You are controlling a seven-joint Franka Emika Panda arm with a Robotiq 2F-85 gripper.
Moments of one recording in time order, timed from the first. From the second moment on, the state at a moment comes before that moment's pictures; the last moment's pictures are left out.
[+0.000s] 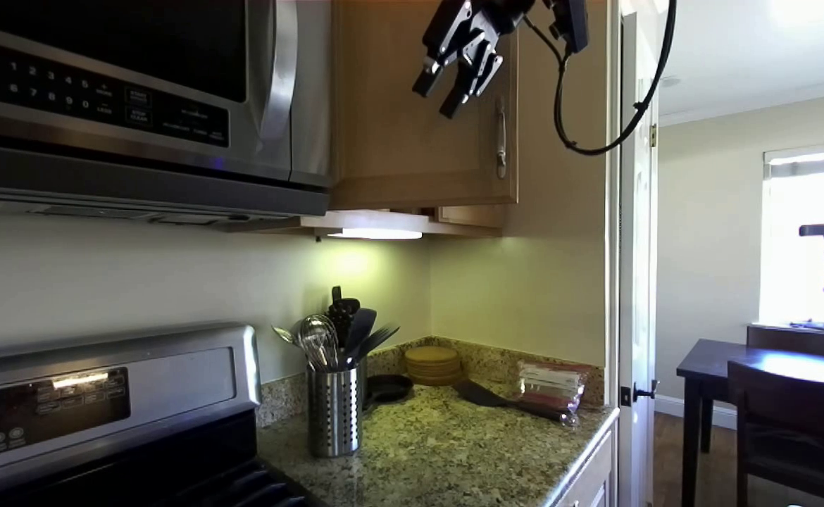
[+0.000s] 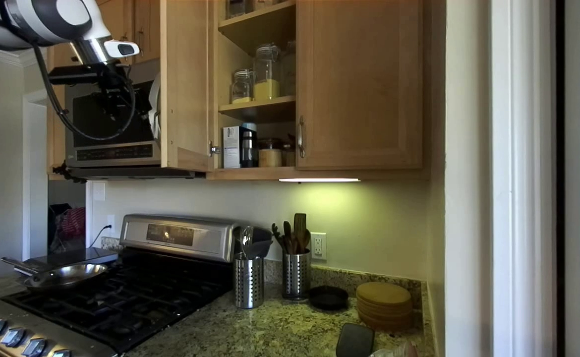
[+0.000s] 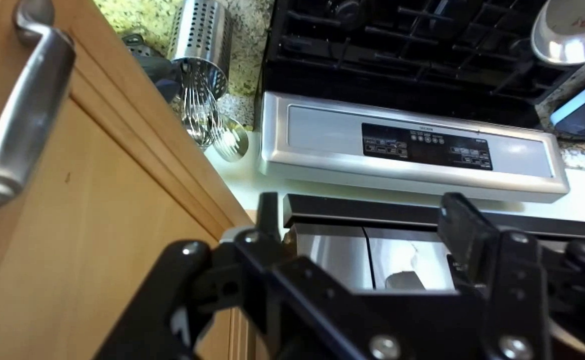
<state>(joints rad) 0.11 -0.44 0.26 -1.82 0.05 2.07 0.15</state>
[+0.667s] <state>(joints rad) 0.04 -0.37 0.22 -1.88 -0.15 2.27 0.16</state>
